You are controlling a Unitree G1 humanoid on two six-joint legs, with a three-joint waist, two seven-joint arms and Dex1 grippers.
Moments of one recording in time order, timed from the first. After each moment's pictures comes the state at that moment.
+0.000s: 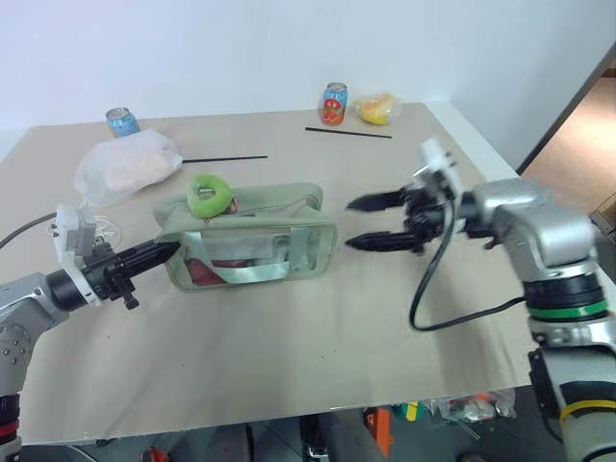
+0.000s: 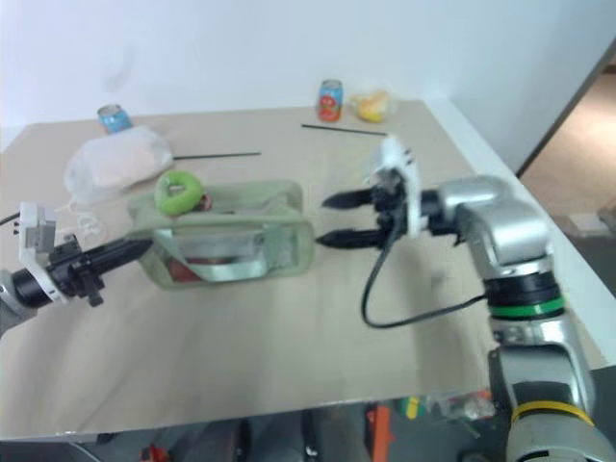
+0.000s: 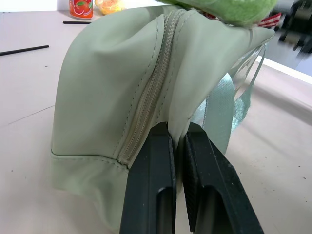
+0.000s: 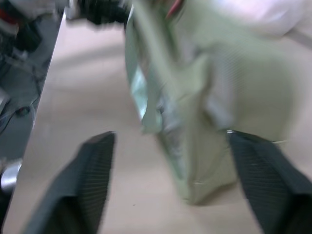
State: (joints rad) left arm -0.13 0.77 0.41 -0.14 -0.81 0.59 -1.01; right arm -0.88 -0.73 0.04 0.10 0.51 0.68 1.35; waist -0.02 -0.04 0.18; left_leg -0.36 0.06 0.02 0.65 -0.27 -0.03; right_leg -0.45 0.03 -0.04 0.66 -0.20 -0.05
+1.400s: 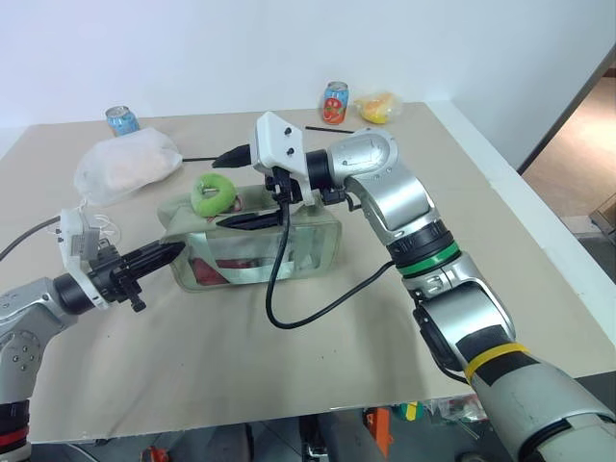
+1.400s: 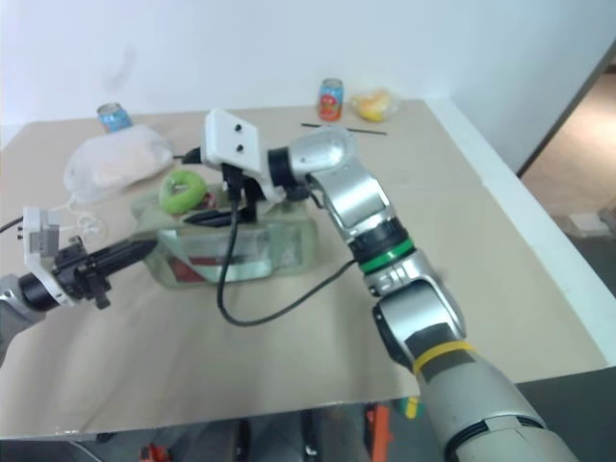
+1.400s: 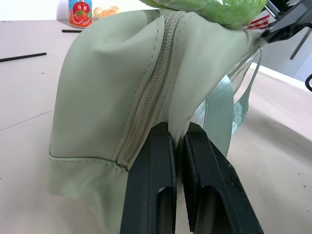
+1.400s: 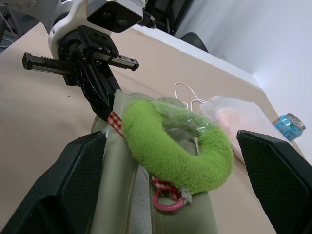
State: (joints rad) left arm -0.11 0.72 0.41 -0.17 -0.81 0.55 -0.98; right arm -1.22 -0.20 0.33 0.41 0.11 0.14 1.18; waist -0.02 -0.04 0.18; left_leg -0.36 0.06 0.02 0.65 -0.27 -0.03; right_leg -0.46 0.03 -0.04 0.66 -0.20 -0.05
